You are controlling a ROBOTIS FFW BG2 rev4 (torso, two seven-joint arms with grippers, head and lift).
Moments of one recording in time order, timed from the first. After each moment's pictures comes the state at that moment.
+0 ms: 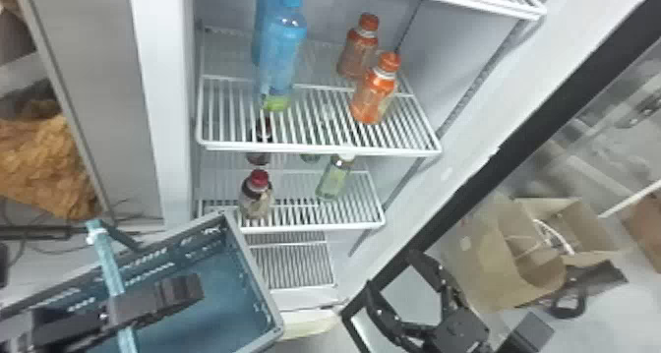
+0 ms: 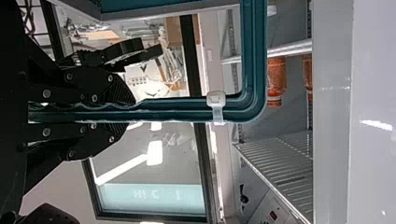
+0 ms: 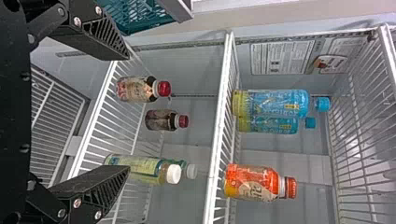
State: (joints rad) left arm 0.34 0.09 0.26 -1.94 1.05 1.47 -0.89; right arm 0.85 -0.10 -0.31 -1.95 -0.17 -0.28 0.64
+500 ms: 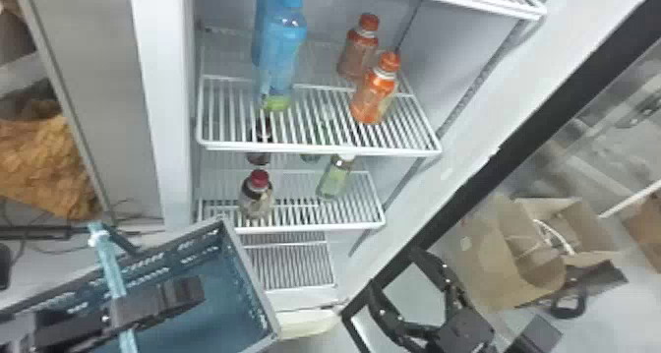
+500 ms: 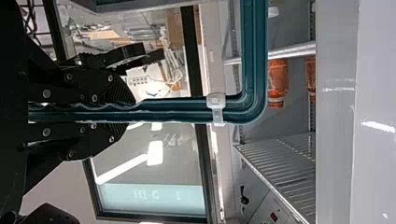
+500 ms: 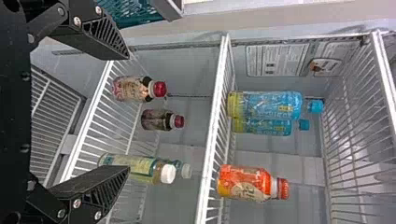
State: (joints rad) left arm 0.34 0.09 0.26 -1.94 1.05 1.48 -0.89; right arm 0.87 -0.10 -0.32 -1.98 -0.17 -0.30 0.64
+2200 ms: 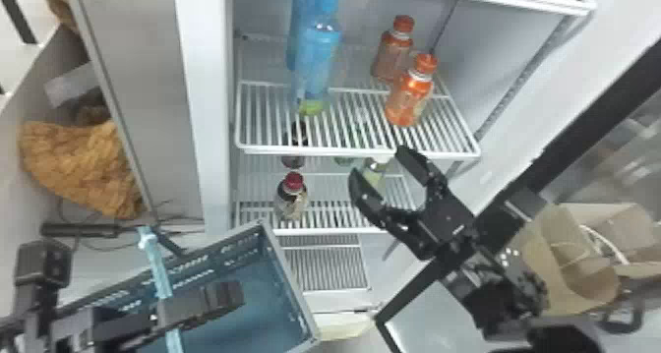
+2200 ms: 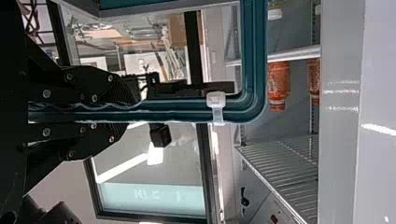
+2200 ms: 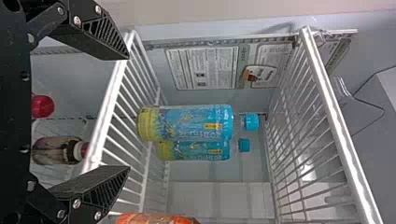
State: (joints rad) left arm 0.35 0.09 0.26 -1.93 1.05 1.48 -0.89; right arm 0.48 -0.15 -0.13 -2.05 -0.21 0.00 0.57
